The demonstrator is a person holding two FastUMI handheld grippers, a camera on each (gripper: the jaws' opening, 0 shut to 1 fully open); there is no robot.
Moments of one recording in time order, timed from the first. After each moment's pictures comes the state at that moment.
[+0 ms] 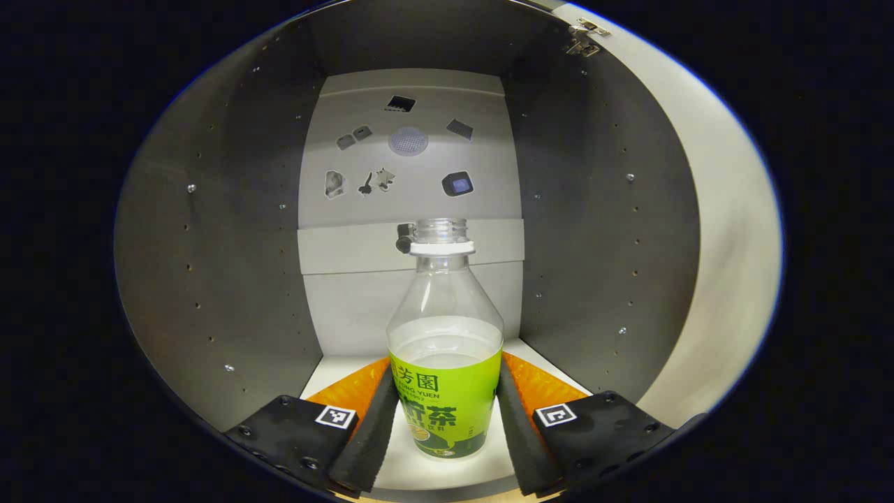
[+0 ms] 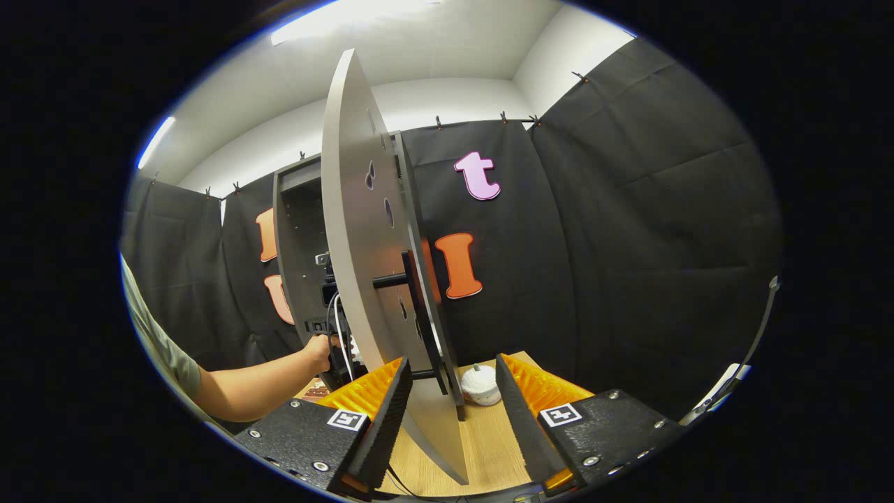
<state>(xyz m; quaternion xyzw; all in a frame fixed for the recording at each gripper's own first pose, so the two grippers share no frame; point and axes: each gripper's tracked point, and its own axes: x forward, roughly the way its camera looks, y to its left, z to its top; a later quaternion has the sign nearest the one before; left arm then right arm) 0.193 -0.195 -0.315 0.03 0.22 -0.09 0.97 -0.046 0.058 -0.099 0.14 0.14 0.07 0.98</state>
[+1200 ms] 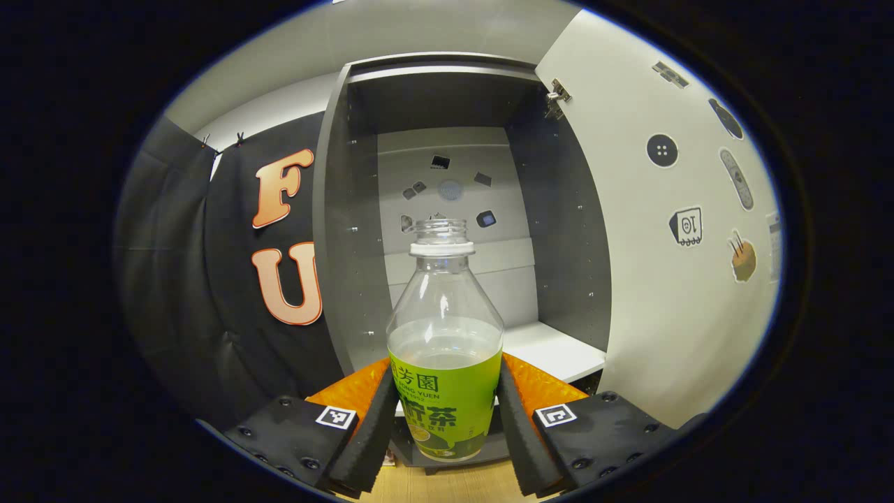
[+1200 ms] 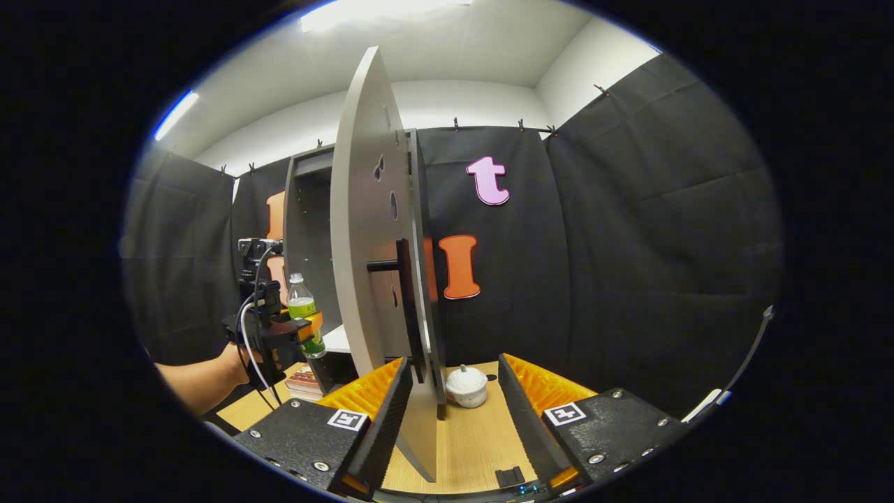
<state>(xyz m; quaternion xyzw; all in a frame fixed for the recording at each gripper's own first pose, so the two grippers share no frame) 0.033 -0.113 -0.247 0.07 0.17 -0.04 0.98 -0.064 0.047 -0.109 0.09 0.13 0.07 0.99</state>
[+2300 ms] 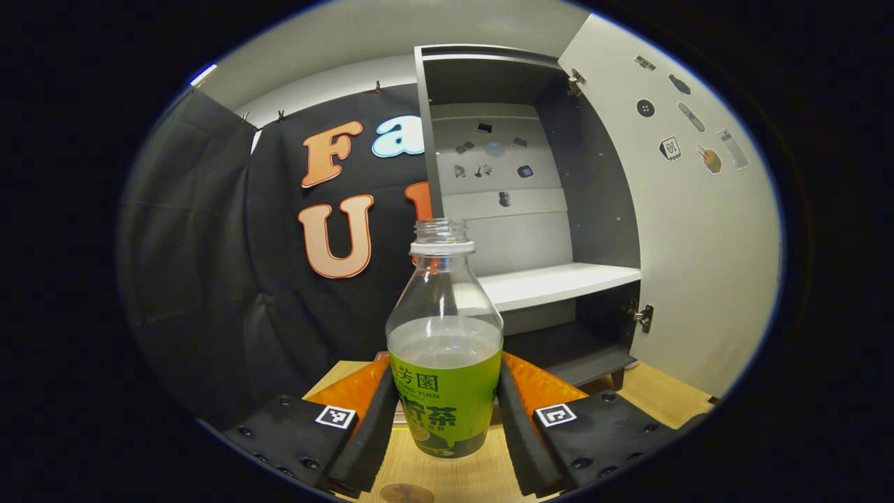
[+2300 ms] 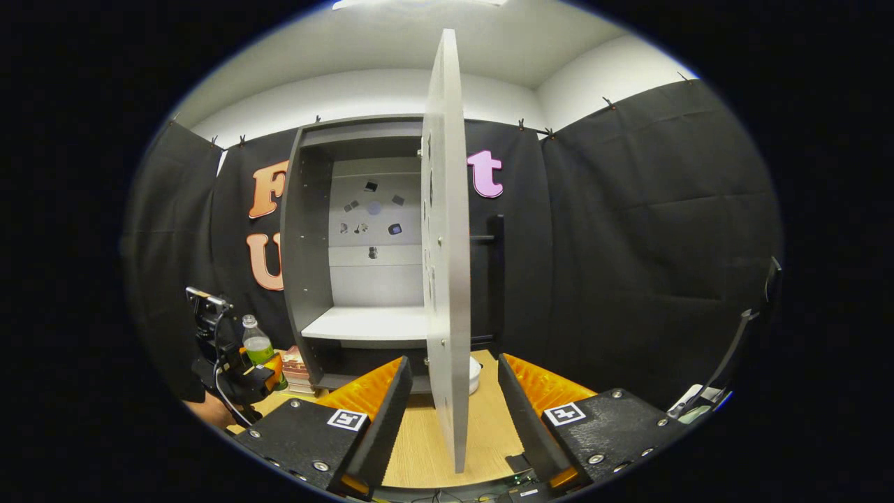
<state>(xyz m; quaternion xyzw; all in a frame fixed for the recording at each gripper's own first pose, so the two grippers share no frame) -0.083 0.000 -0.339 0.08 0.19 0.01 0.98 -0.084 0.124 -0.119 0.05 0.16 0.01 0.99</state>
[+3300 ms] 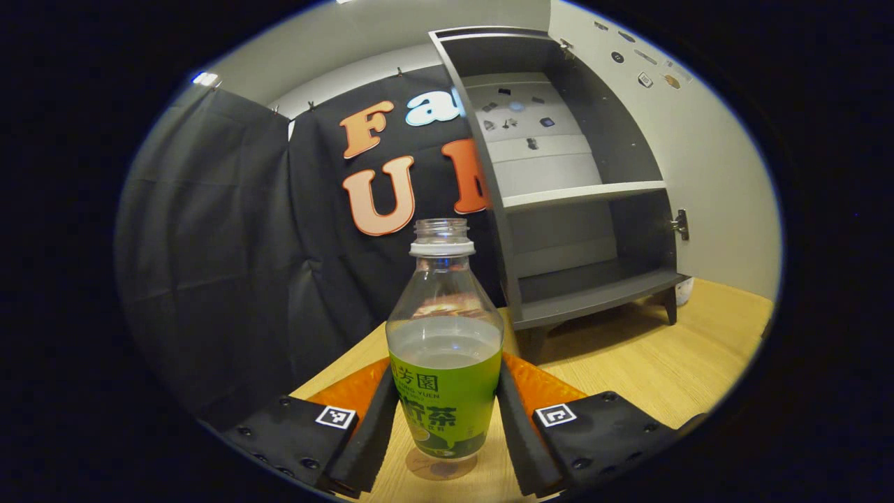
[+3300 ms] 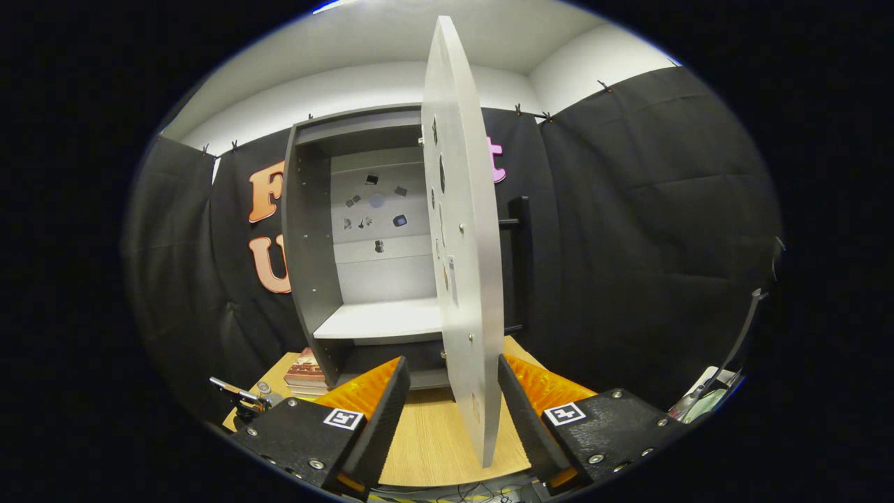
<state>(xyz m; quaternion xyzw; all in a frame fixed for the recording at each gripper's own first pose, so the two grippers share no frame) -0.188 0.067 -0.456 0.12 0.22 0.10 0.96 -0.069 0.136 -0.122 0.08 0.18 0.02 0.98</state>
